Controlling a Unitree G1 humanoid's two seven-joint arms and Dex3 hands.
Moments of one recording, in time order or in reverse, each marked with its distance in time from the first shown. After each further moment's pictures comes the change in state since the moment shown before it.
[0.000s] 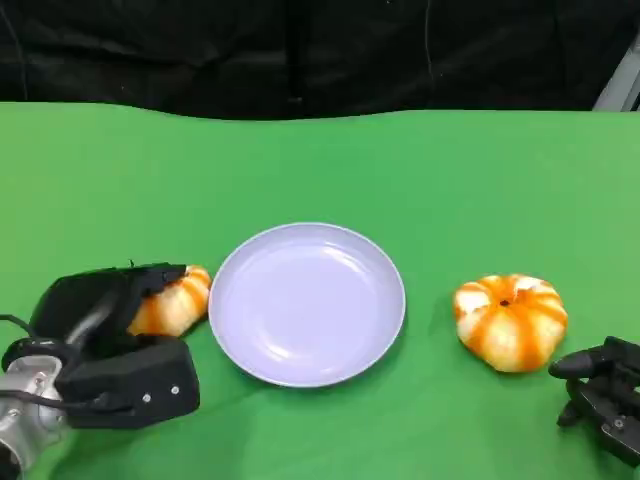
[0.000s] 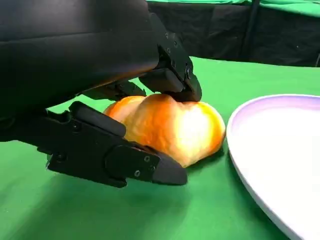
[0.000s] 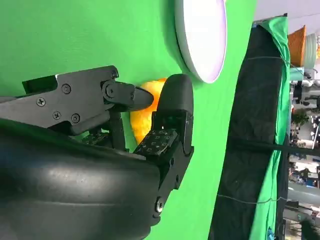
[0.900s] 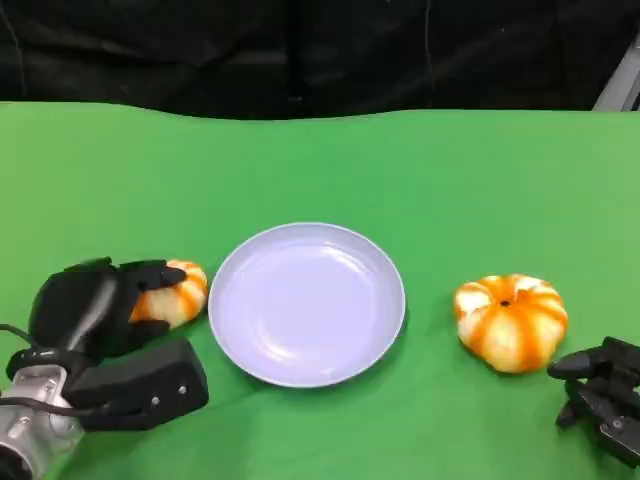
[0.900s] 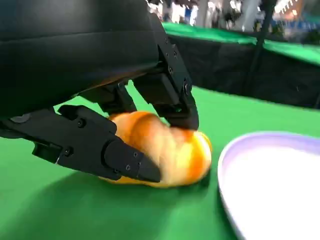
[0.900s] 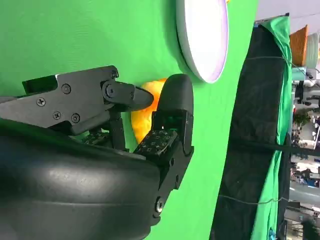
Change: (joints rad) left arm 0.015 -0.034 0.019 0.007 -0.014 0.012 0.202; right arm 0.000 0.000 0.004 0.003 -0.003 0.000 -0.006
